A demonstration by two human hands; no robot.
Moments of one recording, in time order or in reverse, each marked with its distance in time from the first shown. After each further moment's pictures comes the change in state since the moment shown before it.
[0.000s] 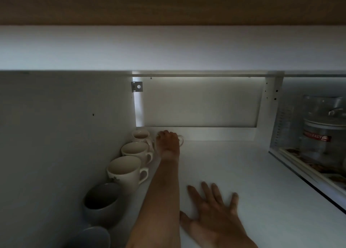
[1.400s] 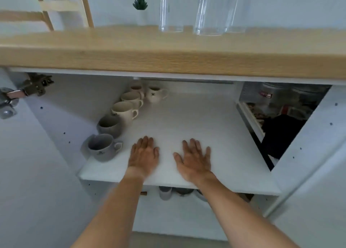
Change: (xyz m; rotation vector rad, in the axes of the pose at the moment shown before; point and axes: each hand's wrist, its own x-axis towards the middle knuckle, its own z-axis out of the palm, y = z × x) left_hand -0.295 -0.013 -0.121 -0.190 -0.412 -0.012; right_hand -0.118 0.062 -0.014 0.097 -0.055 -0.049
